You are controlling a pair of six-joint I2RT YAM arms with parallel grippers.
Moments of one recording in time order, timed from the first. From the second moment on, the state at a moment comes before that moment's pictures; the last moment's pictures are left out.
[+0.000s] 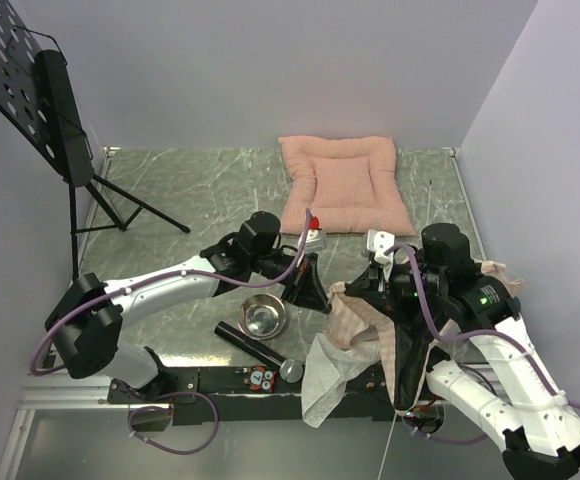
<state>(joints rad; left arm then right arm) -0.89 1.46 0.97 0.15 1.02 -0.28 0.44 0.72 0.98 -0.83 -0.83 -0.45</state>
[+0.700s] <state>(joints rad) -0.90 1.48 1.00 0.06 0.97 -0.23 0.44 0.75 0.98 -0.89 -0.85 -0.47</state>
